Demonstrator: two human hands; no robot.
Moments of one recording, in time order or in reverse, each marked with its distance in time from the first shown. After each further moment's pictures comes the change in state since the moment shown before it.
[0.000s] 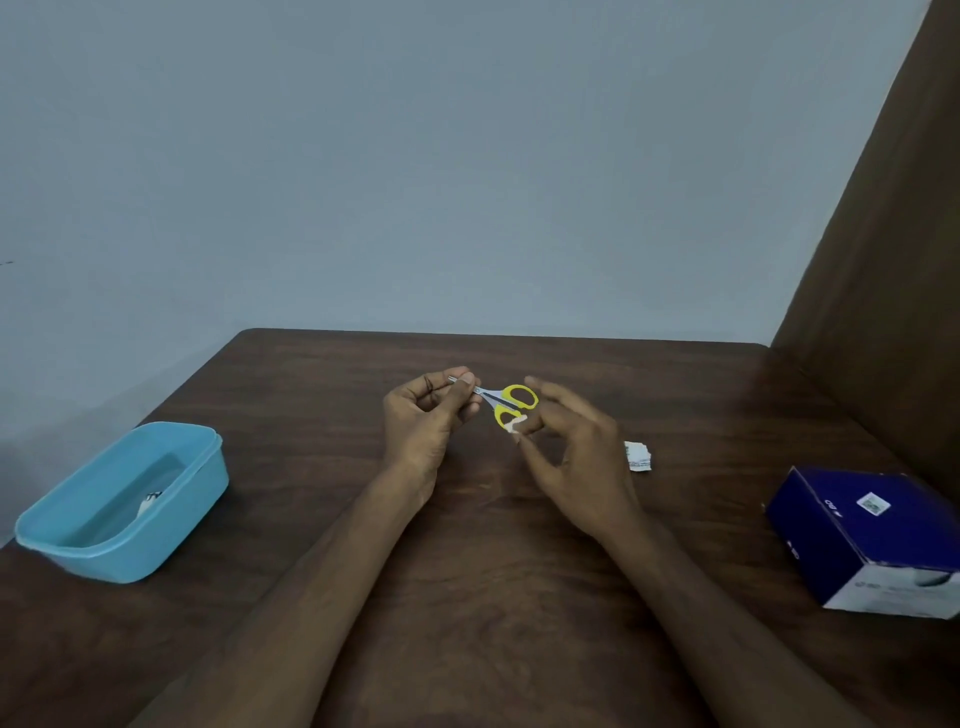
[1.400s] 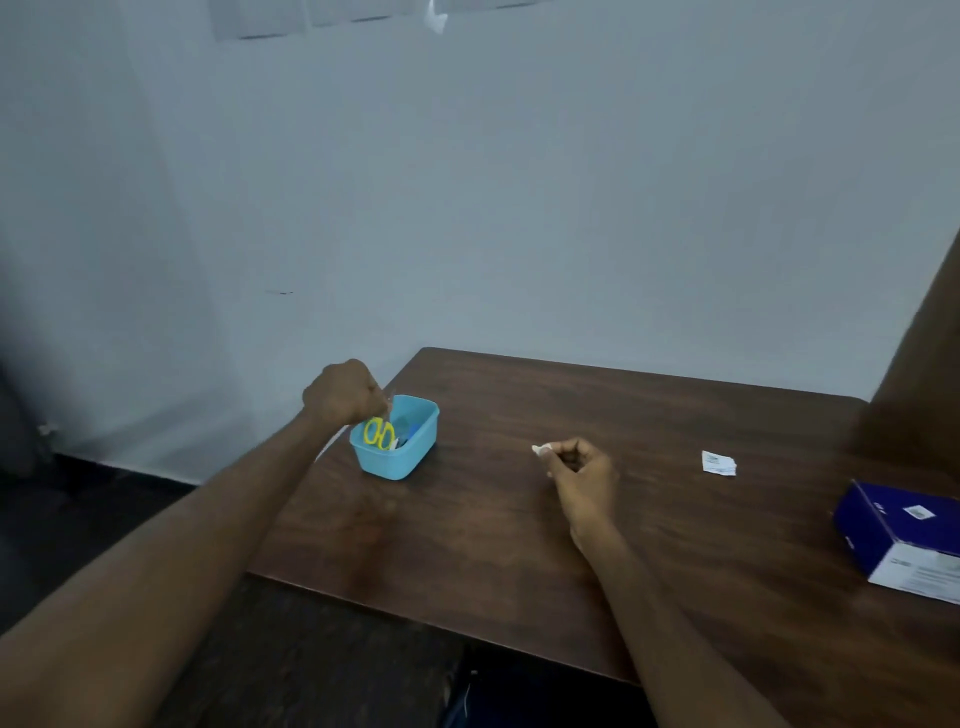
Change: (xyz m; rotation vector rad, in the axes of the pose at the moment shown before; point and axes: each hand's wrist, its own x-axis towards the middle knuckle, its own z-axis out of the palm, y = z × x) left_hand -0.059 0.235 -0.221 1.630 0.212 -0.160; right_hand -0.044 -0.129 0.089 0.517 0.065 0.664
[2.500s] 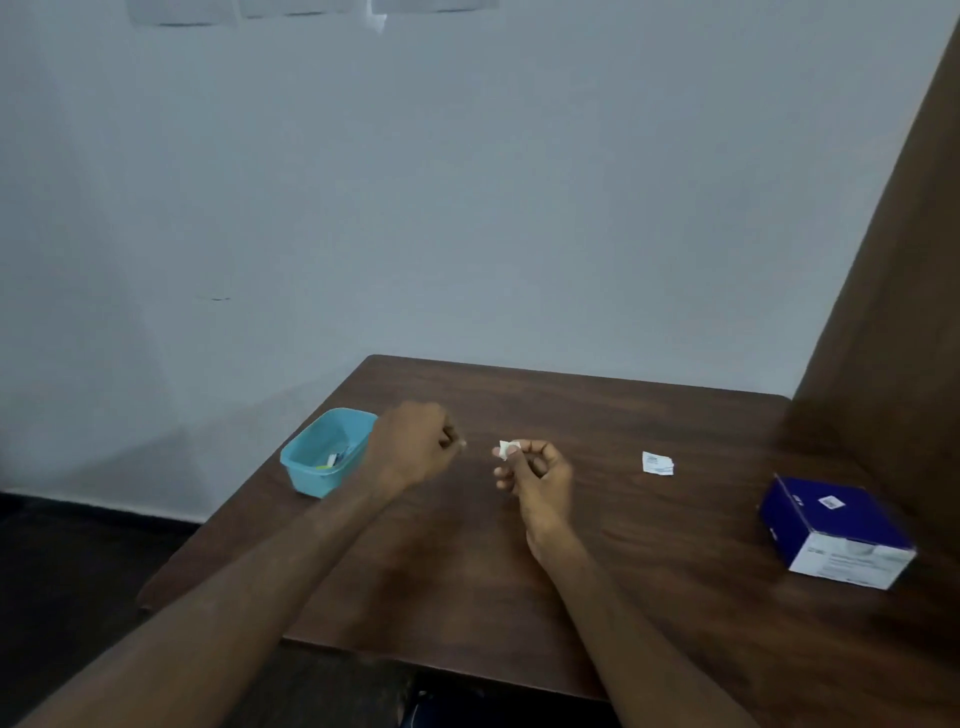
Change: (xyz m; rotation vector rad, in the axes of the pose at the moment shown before) left_hand -0.079 0.124 0.071 0.066 0.108 0.495; right_hand -0.002 -0.013 -0.019 0.323 -0.018 0.087
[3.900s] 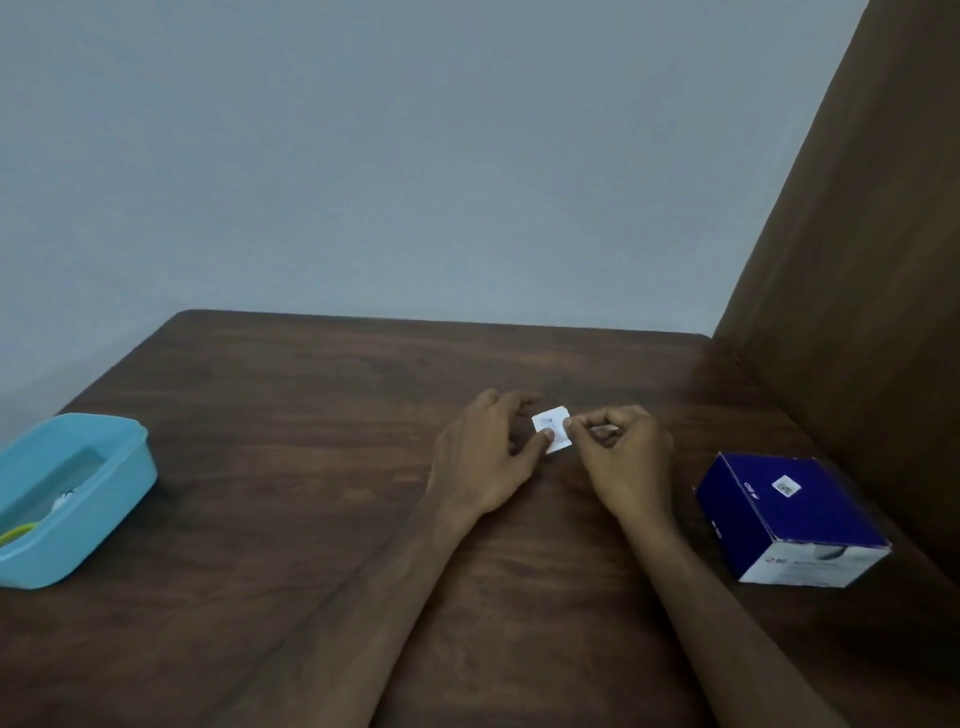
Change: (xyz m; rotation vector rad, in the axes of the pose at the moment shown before) left_hand 0.078 0.166 0.166 -0.505 0.011 0.236; right_hand 0.099 -0.042 -0.182 -0.939 0.314 -0.247
